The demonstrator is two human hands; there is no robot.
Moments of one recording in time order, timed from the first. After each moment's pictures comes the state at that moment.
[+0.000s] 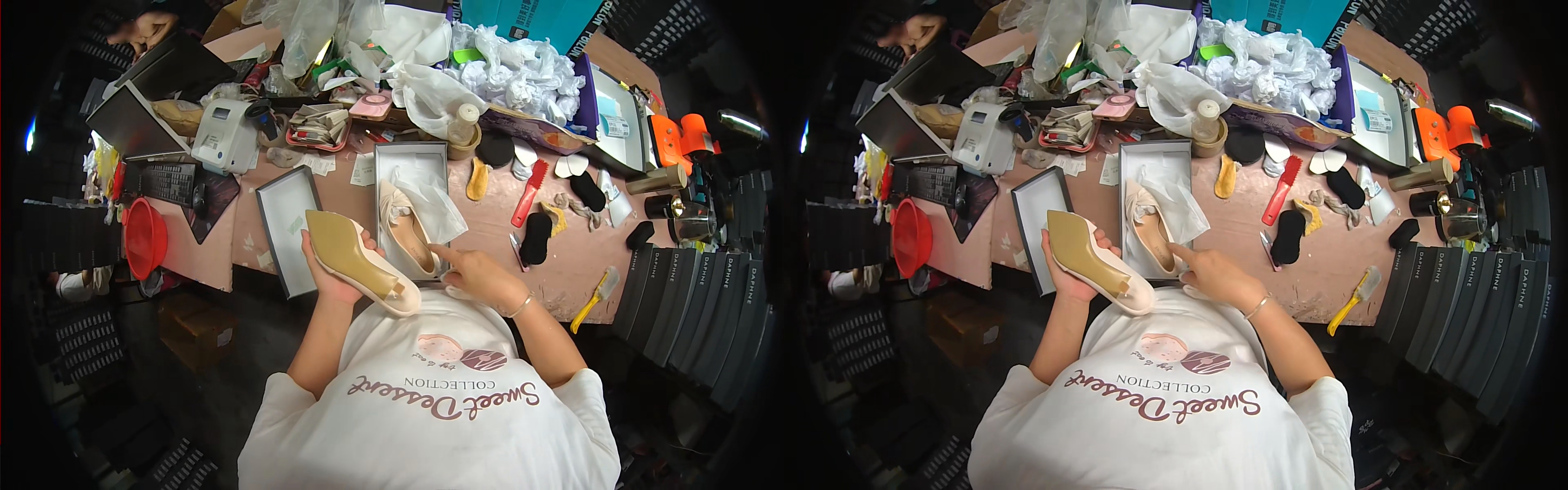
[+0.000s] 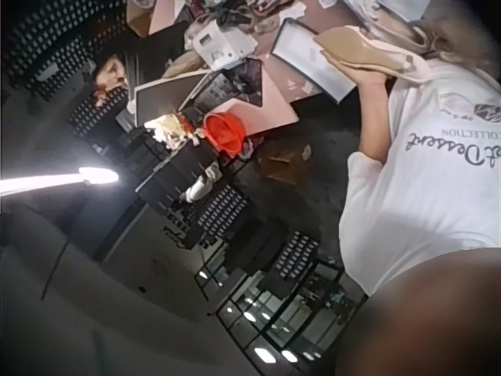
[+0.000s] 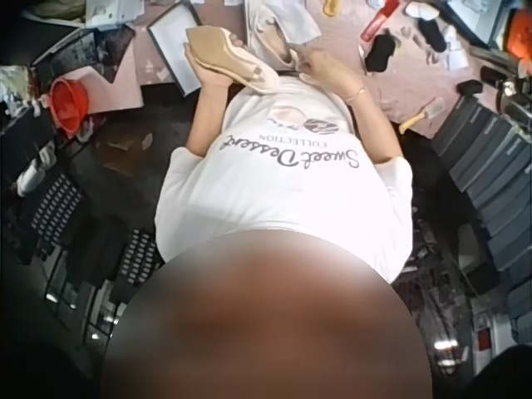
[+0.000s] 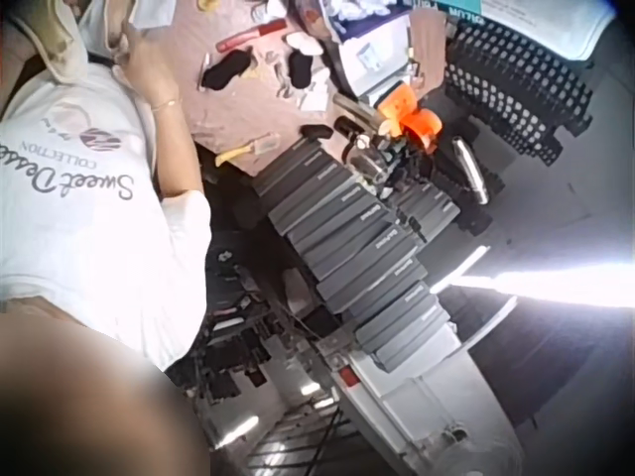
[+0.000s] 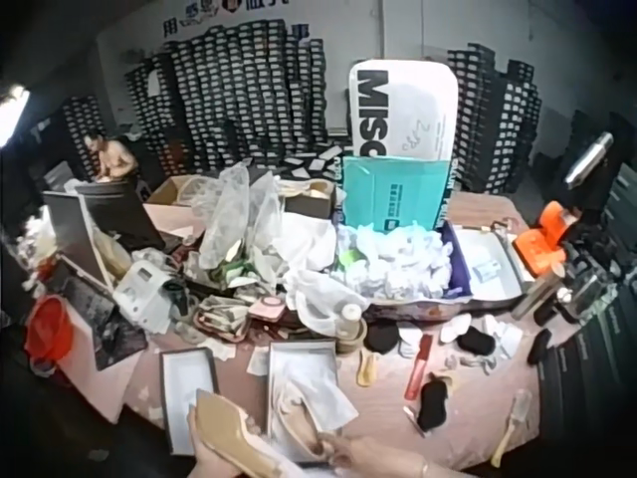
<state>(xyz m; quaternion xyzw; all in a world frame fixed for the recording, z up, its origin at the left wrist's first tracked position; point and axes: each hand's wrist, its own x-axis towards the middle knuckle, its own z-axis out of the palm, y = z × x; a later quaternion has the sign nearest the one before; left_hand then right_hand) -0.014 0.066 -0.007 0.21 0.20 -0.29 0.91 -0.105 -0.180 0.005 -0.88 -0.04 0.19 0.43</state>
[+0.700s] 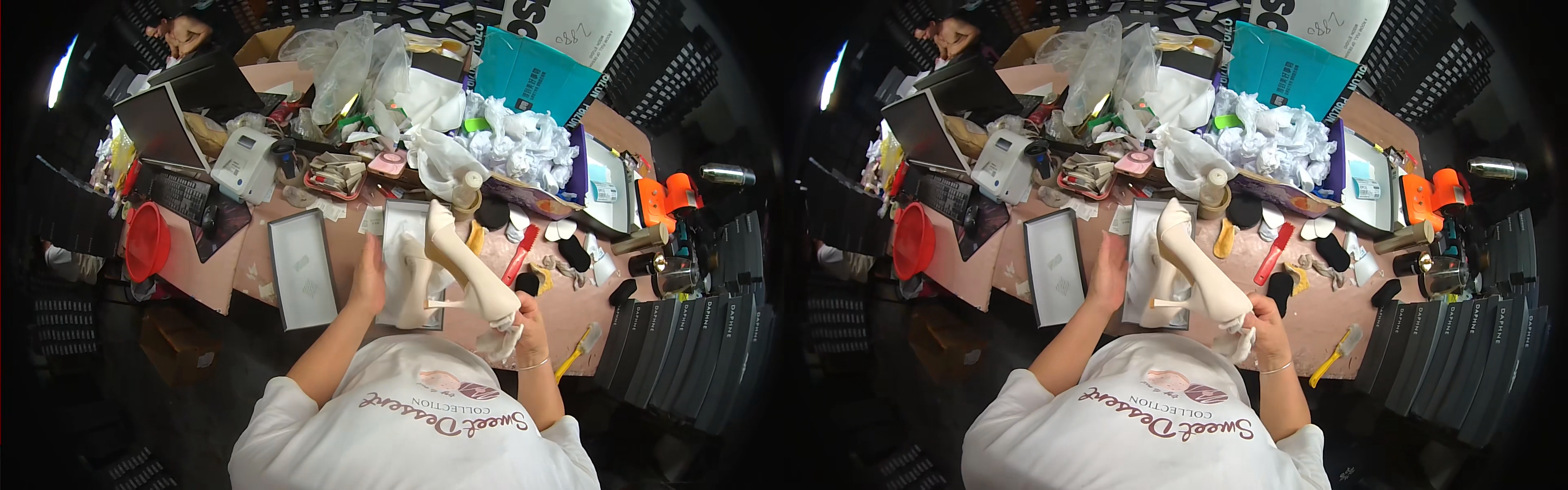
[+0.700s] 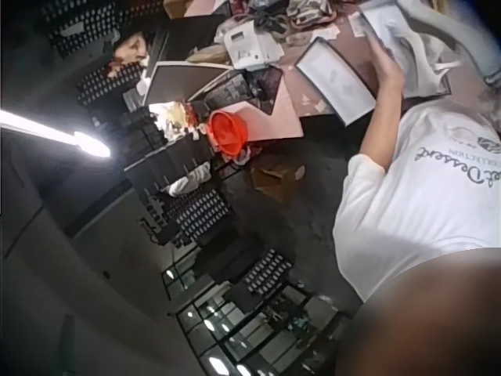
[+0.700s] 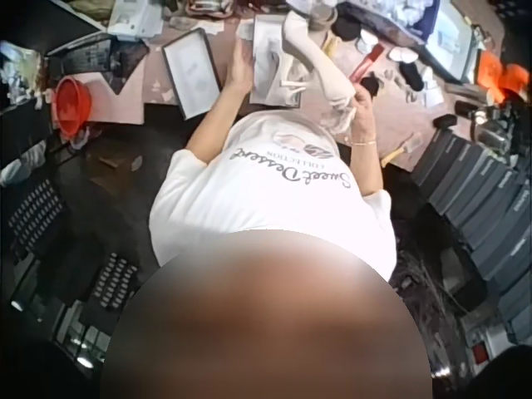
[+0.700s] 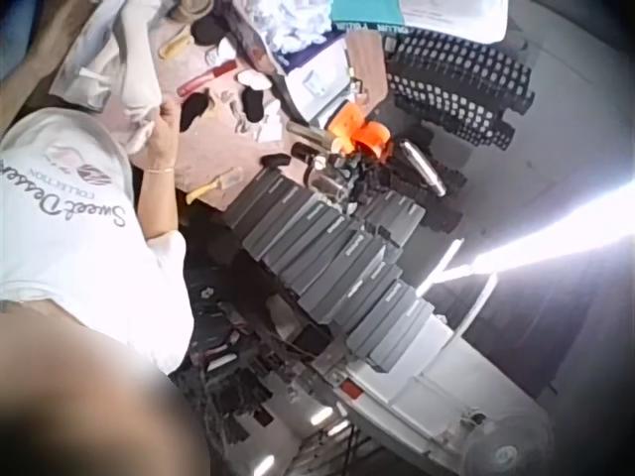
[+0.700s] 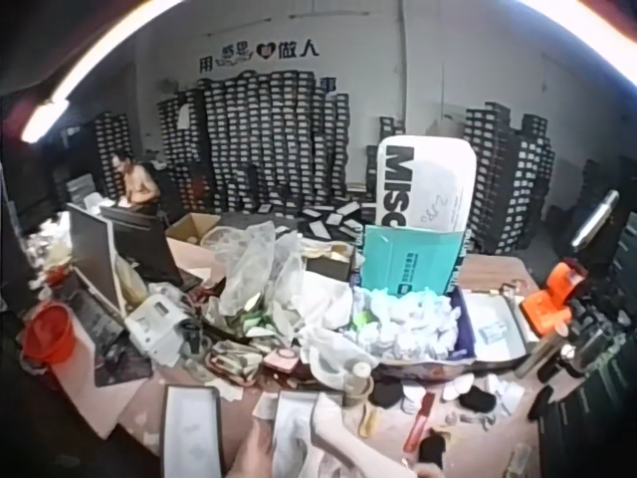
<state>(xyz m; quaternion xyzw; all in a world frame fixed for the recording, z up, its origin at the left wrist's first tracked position) 0.018 0.007 -0.009 0.53 0.17 -0.22 0.80 -0.149 -0.227 0.020 -0.45 0.11 0.00 0.89</state>
